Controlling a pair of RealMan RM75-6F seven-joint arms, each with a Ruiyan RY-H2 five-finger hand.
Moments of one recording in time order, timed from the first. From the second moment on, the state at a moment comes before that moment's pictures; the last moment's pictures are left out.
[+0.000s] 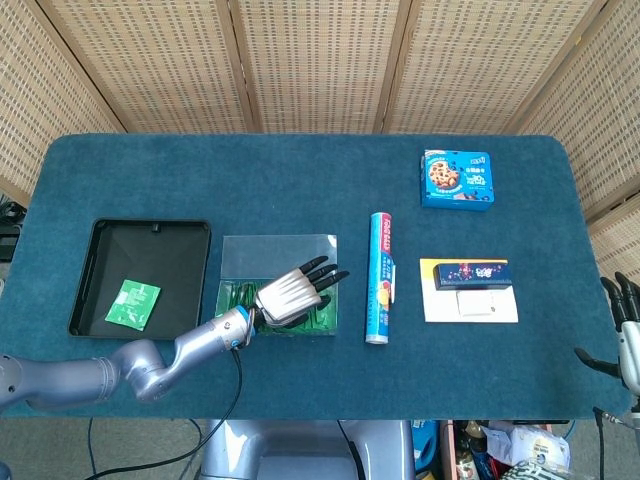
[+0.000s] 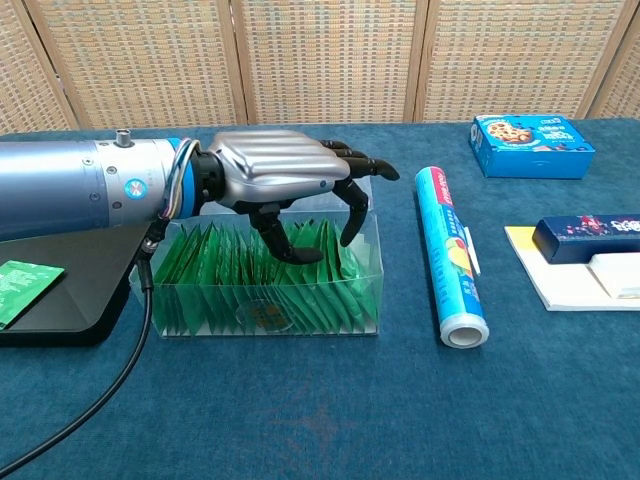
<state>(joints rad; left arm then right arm) -1.06 -1.54 -0.09 -1.45 1.45 0.77 0.25 0.07 -1.11 0.12 -1.47 -1.39 1.44 0.10</state>
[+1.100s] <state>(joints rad) -1.06 -1.60 -0.10 -1.40 1.44 0.77 0.26 0.07 -1.11 0.13 -1.46 -1.38 1.43 0.12</state>
